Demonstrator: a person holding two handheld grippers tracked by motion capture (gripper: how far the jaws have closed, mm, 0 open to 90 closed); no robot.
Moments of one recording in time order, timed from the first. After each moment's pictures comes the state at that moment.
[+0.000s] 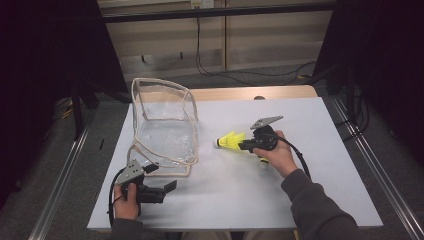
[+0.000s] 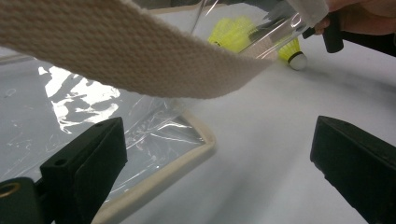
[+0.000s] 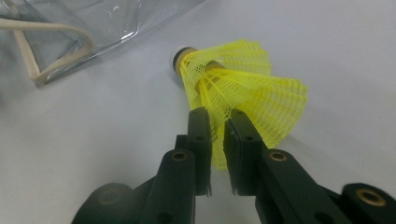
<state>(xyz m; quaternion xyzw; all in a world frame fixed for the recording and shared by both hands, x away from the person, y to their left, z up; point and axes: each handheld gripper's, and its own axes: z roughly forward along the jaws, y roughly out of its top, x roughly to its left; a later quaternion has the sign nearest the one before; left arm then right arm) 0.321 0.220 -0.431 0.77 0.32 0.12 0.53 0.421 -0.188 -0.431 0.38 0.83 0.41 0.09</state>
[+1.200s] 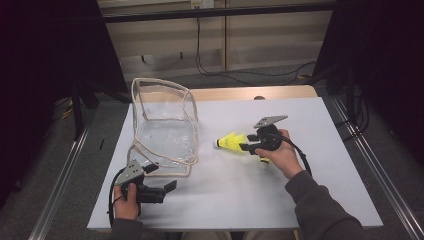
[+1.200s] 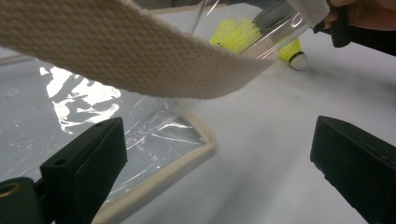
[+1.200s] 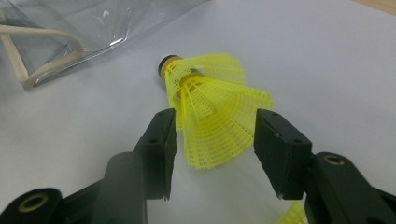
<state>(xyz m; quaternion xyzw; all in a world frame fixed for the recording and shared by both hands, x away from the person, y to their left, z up) 0.321 0.220 -0.431 0.77 0.32 0.12 0.53 0.415 -0.195 -0.421 0.38 0.82 0.41 0.12</state>
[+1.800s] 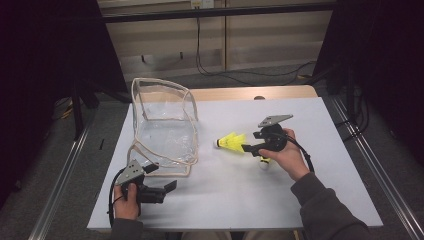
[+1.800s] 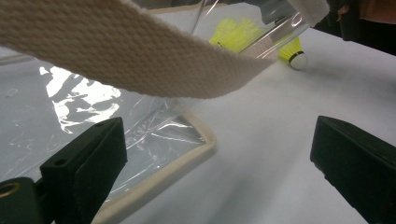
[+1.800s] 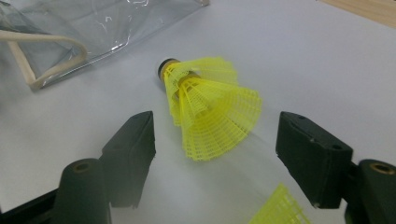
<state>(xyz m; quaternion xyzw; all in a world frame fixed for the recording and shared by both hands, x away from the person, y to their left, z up) 0.321 0.220 -0.431 0.77 0.32 0.12 0.53 0.408 -0.204 -0.410 0.39 0.82 0.41 0.13</state>
